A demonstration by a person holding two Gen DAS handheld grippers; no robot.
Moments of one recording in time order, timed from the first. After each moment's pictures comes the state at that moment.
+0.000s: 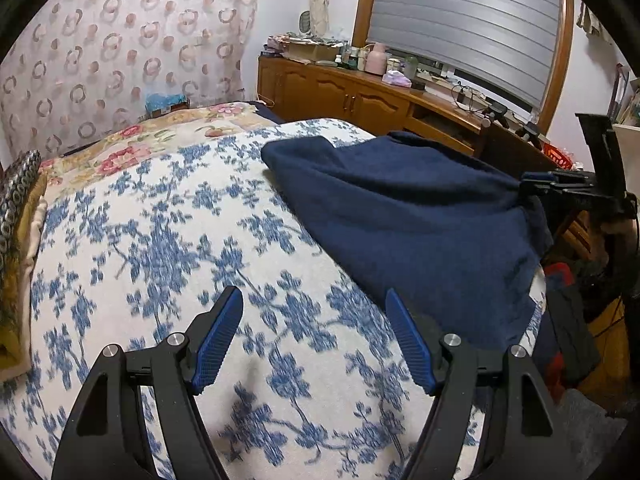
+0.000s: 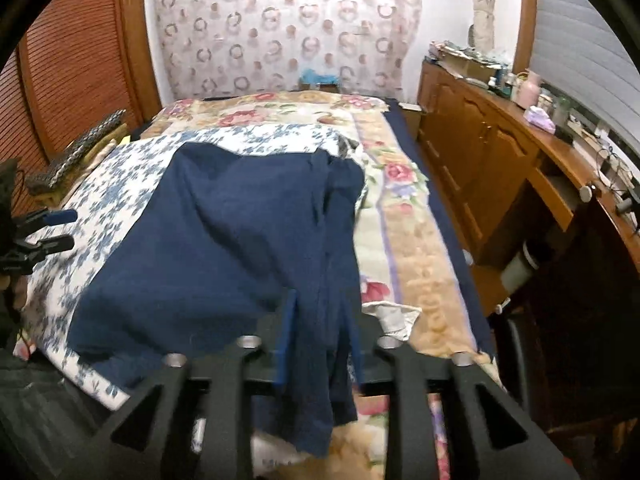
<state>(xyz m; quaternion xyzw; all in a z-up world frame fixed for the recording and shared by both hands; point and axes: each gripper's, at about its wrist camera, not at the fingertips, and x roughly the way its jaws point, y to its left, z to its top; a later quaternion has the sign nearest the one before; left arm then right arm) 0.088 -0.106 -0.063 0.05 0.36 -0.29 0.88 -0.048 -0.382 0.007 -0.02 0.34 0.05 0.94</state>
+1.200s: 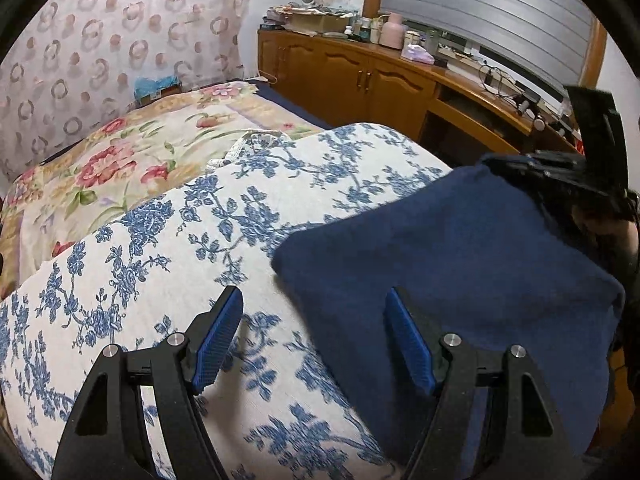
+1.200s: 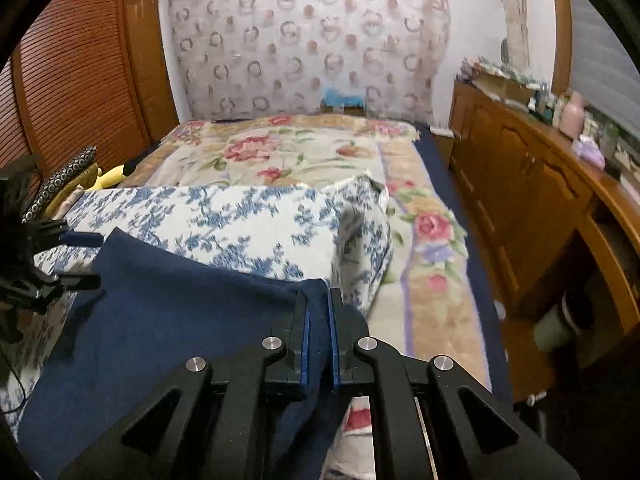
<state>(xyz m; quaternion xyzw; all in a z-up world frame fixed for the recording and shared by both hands) 0.252 -0.180 -0.082 0.07 0.41 -0.28 0.86 0.127 -0.392 -0.010 -0.02 0.31 0.11 0.94</state>
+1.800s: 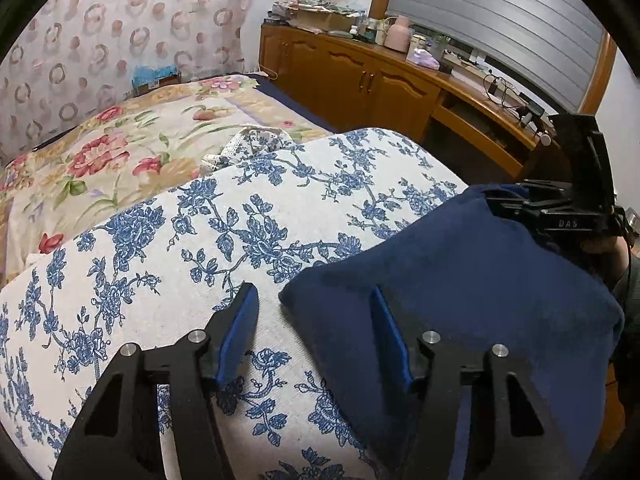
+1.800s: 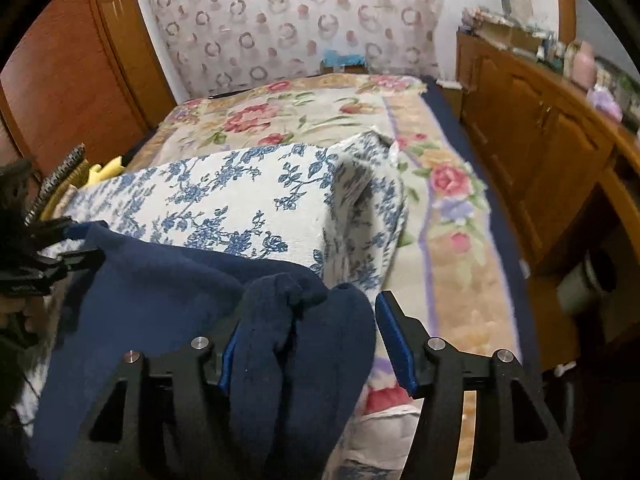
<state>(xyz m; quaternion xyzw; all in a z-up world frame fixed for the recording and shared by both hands) 0.278 -0.184 -0.089 0.05 0.42 -0.29 0.86 0.164 -0.407 -0.021 0.03 0.37 0.13 0.92</state>
